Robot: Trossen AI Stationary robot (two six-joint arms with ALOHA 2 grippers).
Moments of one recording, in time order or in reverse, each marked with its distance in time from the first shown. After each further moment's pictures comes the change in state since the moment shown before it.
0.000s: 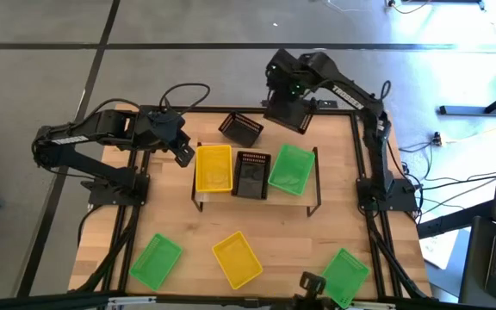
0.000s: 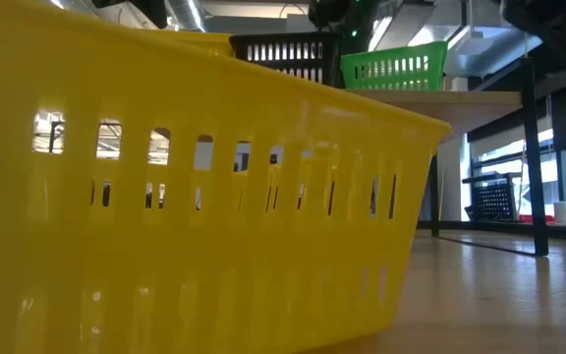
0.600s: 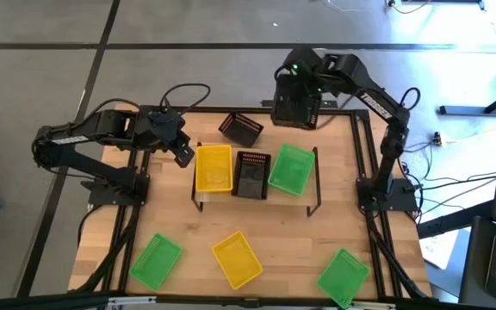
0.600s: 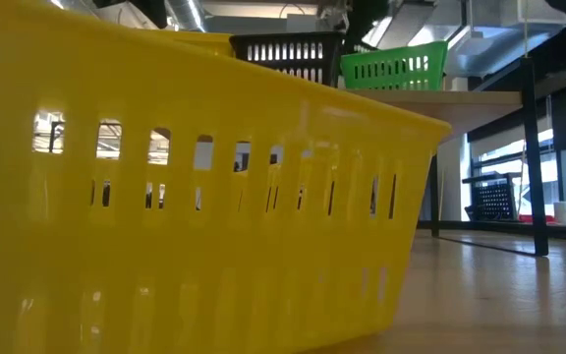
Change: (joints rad) left arm 0.000 0.000 0.000 0.000 0.000 0.024; right arm 0.107 -0.183 0.000 0.039 -0.063 -0.315
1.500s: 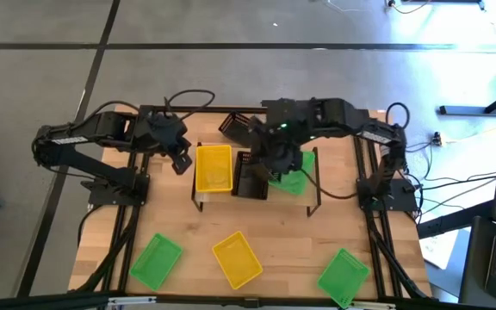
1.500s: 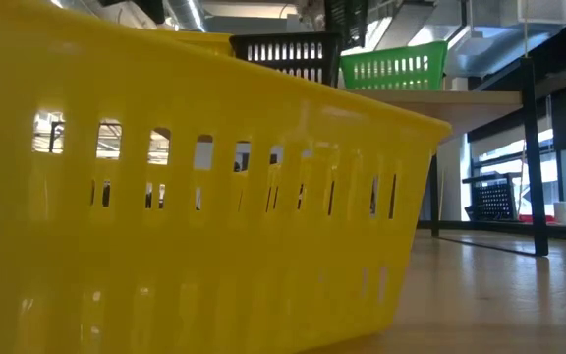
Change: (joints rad) left arm -0.039 0.000 0.000 -0.004 0.052 0.082; right arm 0.412 0.018 0.000 0.157 -0.261 -0.761
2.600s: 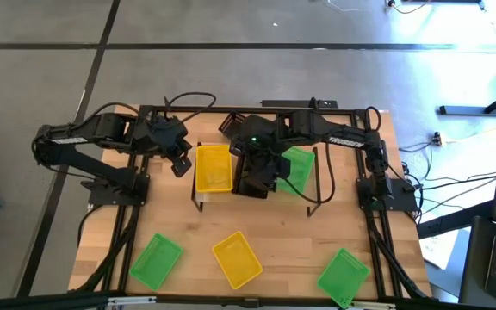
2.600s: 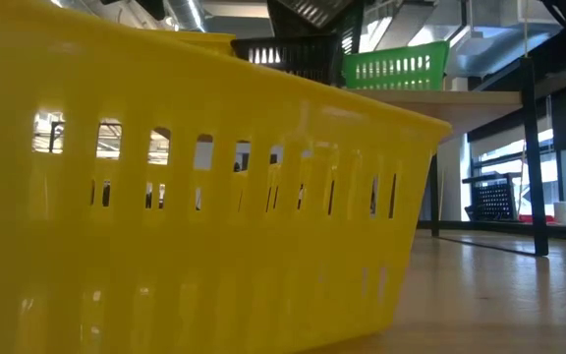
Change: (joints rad) left arm -0.026 0.000 0.000 0.005 -0.001 0.005; right arm -0.003 0.150 -0.001 -0.036 -0.085 -0.042
